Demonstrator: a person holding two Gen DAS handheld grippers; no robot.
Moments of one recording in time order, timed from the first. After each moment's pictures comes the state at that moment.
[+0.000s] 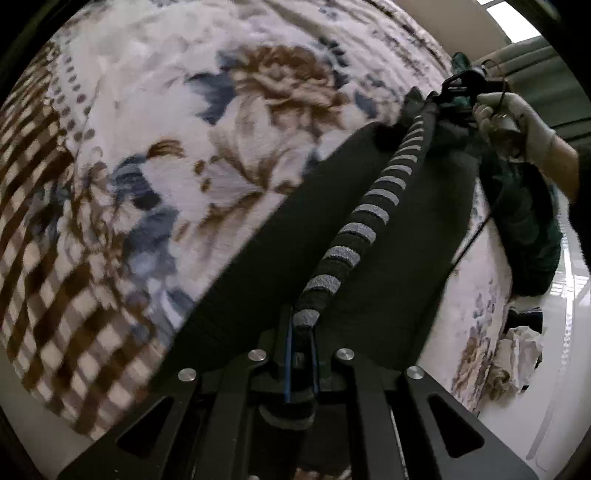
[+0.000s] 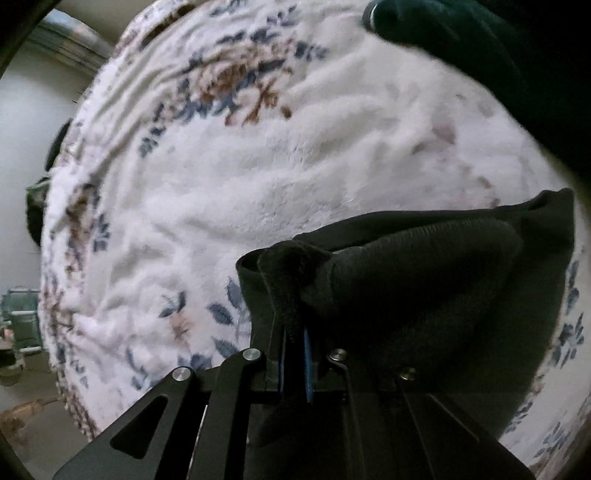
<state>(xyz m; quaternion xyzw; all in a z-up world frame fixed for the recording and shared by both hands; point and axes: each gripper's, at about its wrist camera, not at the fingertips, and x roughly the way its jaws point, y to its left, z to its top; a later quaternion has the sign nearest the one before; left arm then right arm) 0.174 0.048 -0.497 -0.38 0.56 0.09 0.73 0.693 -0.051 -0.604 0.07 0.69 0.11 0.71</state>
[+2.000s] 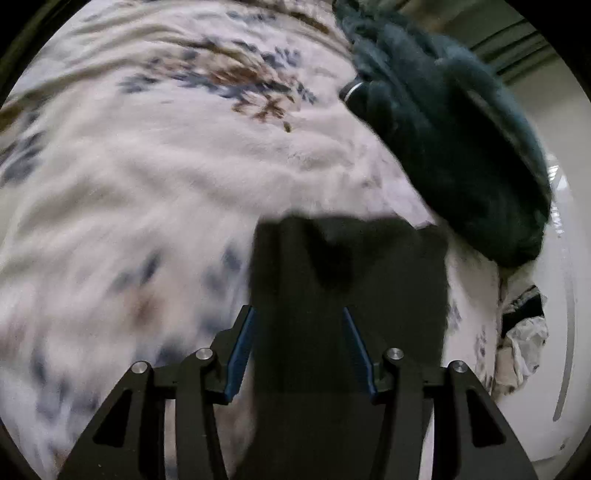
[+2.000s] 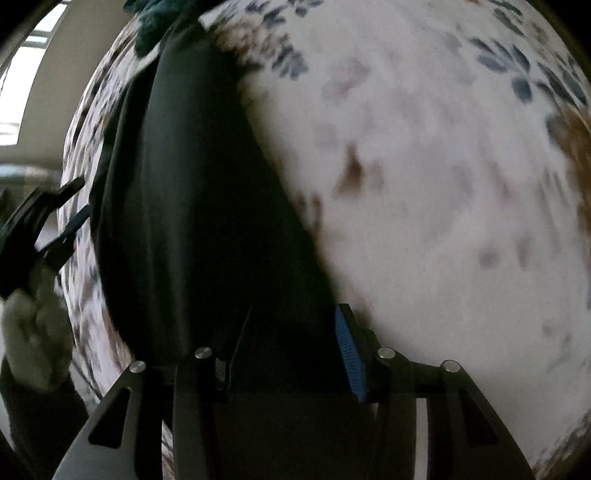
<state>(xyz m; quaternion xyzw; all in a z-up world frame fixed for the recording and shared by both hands) 0.598 0.060 -0.508 -0.22 0.57 -0.11 0.78 0.374 -0.284 -0.634 0.33 0.64 -0.03 0.70</state>
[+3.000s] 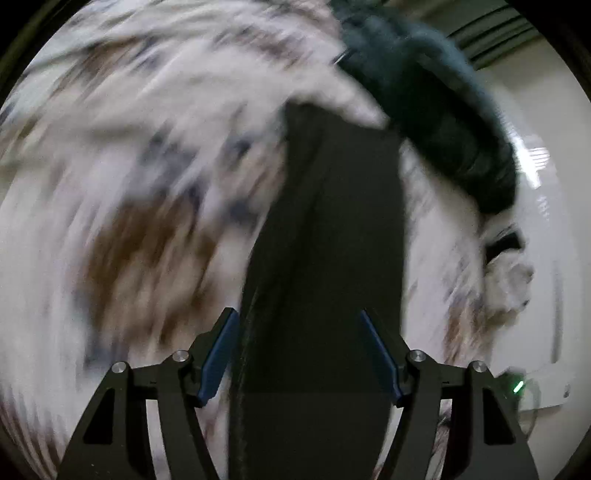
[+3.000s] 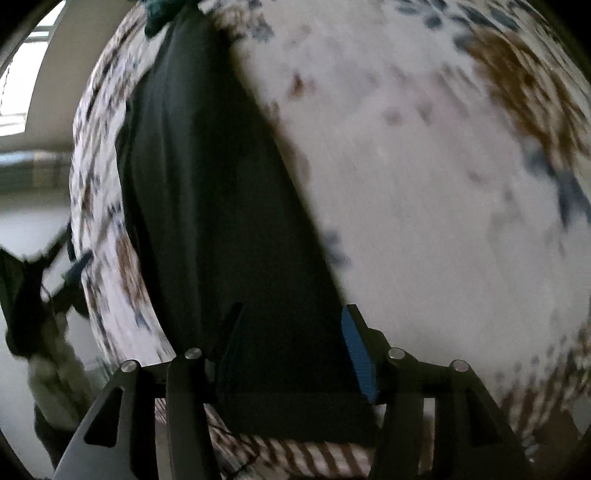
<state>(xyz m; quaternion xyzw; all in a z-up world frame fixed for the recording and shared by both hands) 0.323 0.090 -0.442 -0.22 0.61 -0.09 0.76 0.243 -0.281 -0.592 0.32 0.68 0.01 0.65</state>
